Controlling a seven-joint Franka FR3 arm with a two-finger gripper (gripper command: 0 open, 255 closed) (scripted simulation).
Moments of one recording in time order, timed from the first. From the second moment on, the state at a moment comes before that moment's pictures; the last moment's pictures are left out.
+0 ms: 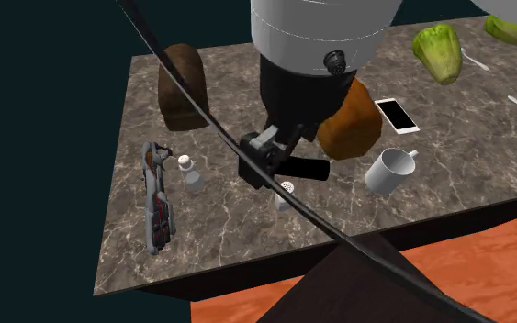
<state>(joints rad) -0.01 -0.61 0.05 -2.29 -0.01 1.73 -0.16</state>
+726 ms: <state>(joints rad) 0.01 -0.21 0.06 -2.15 0.04 1.96 -0.17</state>
